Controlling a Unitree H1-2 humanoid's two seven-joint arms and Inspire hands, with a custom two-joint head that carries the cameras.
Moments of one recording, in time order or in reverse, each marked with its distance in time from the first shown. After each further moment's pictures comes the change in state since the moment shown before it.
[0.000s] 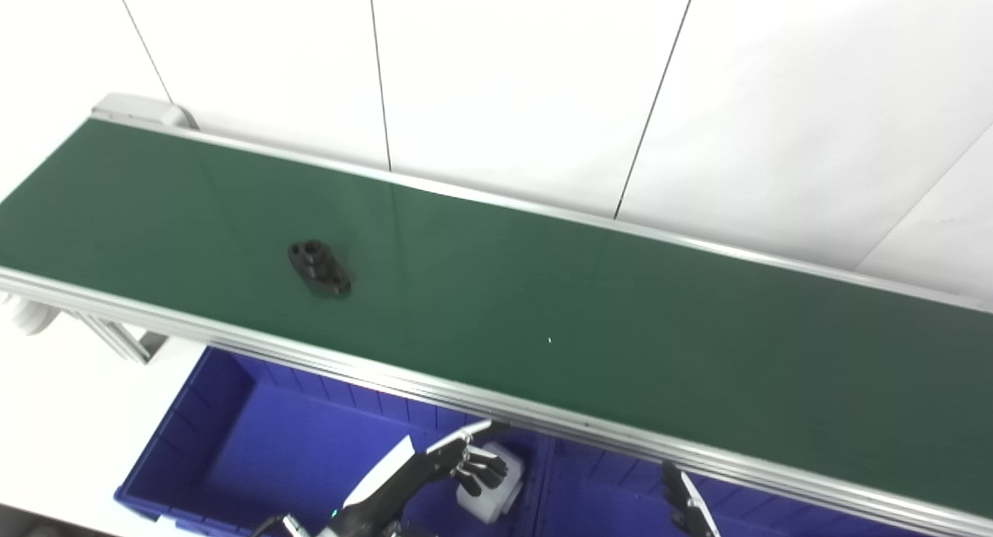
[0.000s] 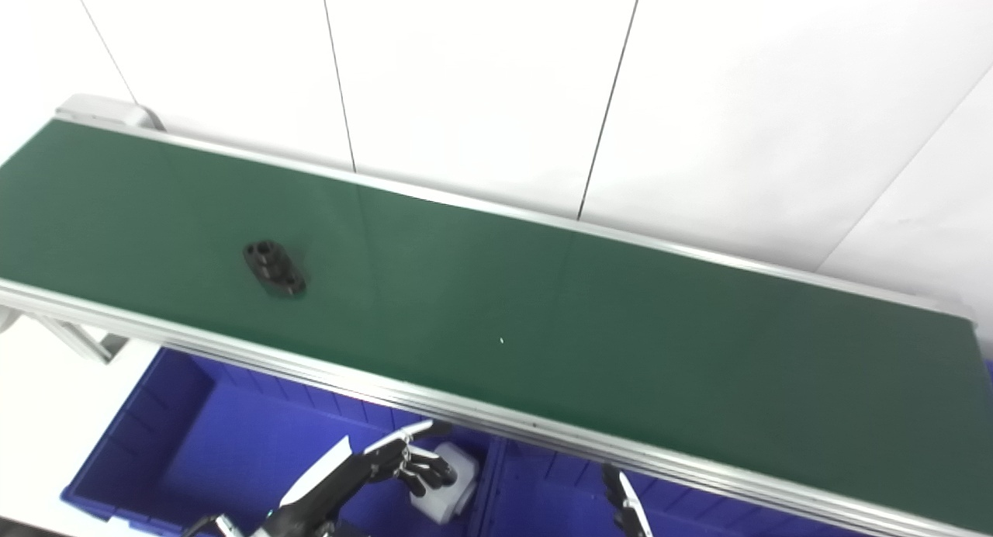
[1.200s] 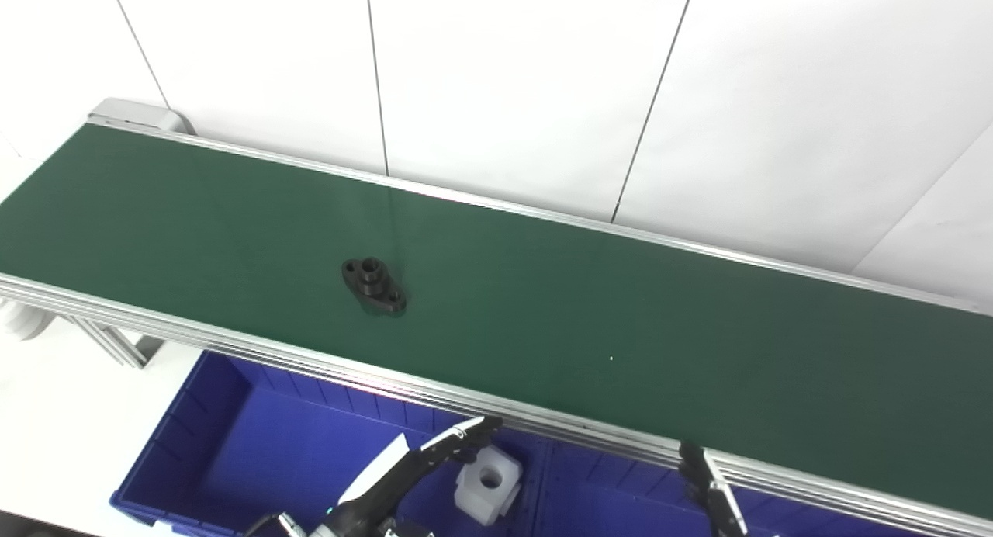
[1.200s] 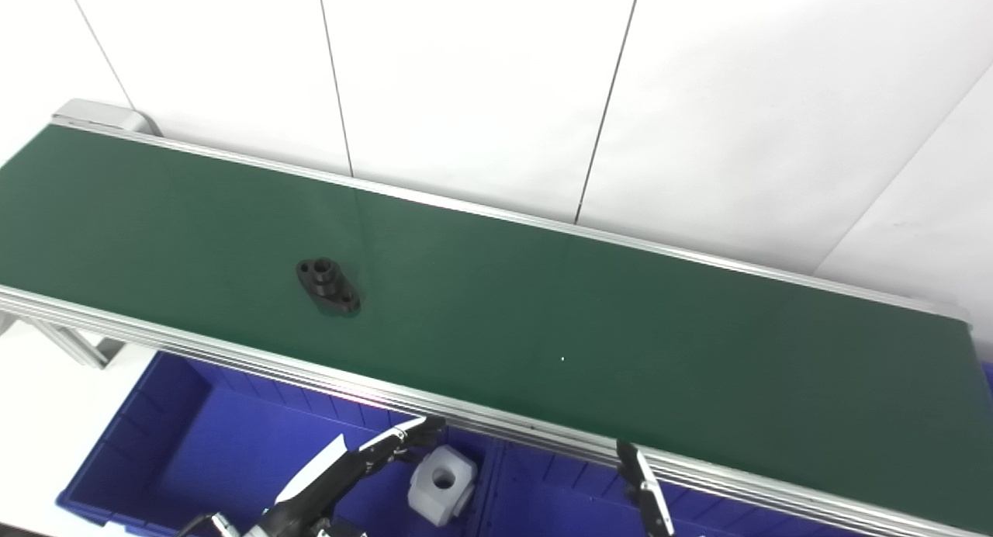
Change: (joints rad) left arm -0.022 0.021 -0.008 0.012 -0.014 -0.004 0.016; right arm 0.026 0.045 -0.015 -0.105 -0.006 -0.107 -0.057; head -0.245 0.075
